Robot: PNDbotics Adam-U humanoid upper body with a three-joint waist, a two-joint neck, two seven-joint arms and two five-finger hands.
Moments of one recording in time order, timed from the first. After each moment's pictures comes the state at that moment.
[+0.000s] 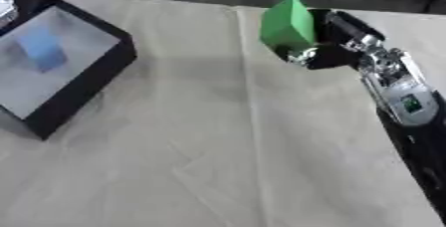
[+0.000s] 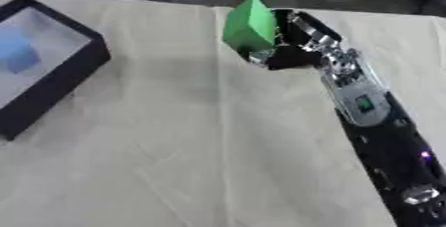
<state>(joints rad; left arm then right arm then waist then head) -0.66 0.84 -0.22 -1.99 -0.03 0.17 0.00 -0.61 -0.37 0.10 -1.55 0.14 0.18 0.29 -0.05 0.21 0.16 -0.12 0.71</state>
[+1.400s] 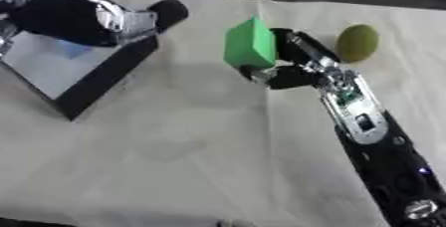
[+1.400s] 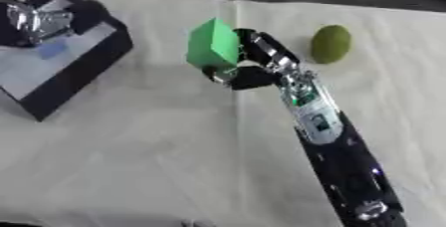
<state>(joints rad) -0.84 0.59 -0.39 -1.99 -0.10 0.22 -0.22 -0.57 -0.15 0.16 -1.49 0.23 0.11 0.26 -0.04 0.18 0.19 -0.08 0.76</state>
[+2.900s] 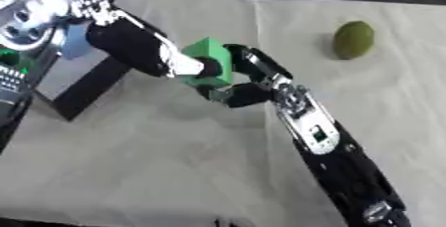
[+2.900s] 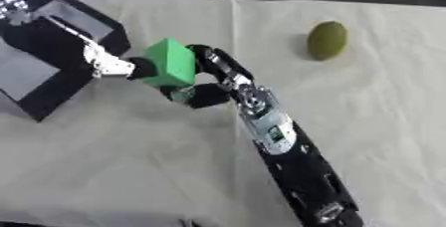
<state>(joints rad) -0.95 0.45 -0.50 -1.88 -0.50 0.32 -0.61 -0.56 -0.06 0.23 -1.44 0.24 -0.02 0.22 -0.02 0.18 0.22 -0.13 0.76</state>
